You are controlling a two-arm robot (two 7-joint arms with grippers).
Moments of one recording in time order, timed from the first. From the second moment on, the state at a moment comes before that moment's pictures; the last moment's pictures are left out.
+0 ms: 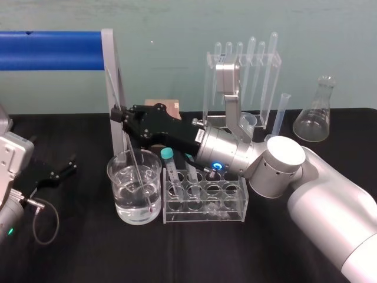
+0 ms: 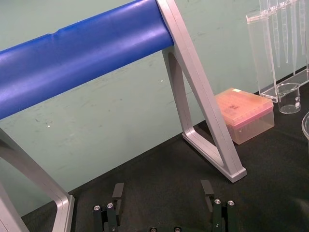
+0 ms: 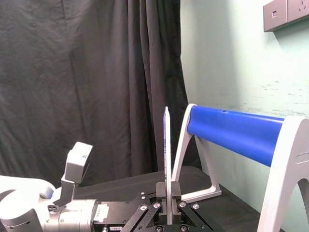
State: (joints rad) left arm -0.20 0.60 0.45 -1.41 -0.25 -0.12 0.03; right arm 0.64 0.18 -0.62 -1.06 0.65 -0.16 0.83
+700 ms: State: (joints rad) left arm -0.20 0.60 0.45 -1.41 -0.25 -0.12 0.03; right arm 0.64 0.18 -0.62 -1.06 0.64 -0.16 0.83
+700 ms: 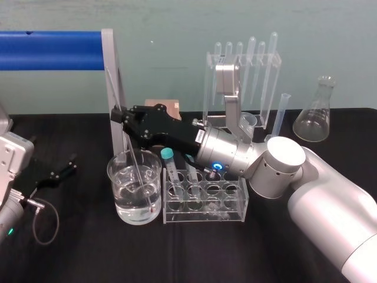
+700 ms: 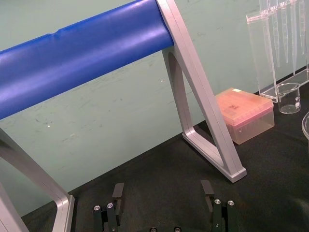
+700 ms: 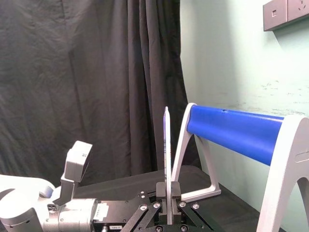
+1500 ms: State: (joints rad) left arm -0.20 0.60 0.45 -1.41 -0.25 -0.12 0.03; right arm 0.63 0.19 -0.62 -1.08 0.64 -0.15 0.83
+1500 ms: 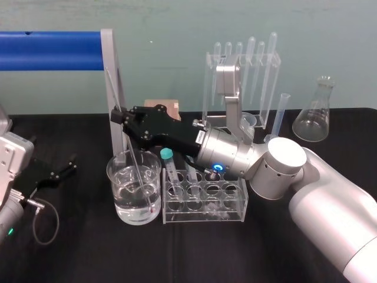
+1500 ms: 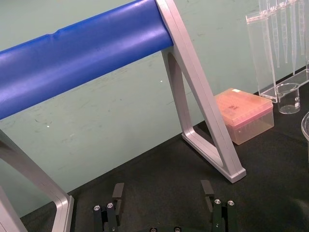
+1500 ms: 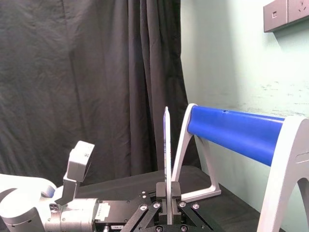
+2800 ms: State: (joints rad) left arm -0.20 0.60 0.45 -1.41 -0.25 -0.12 0.03; right arm 0.47 0.52 -0.42 -1.59 0.85 -0.04 0.69
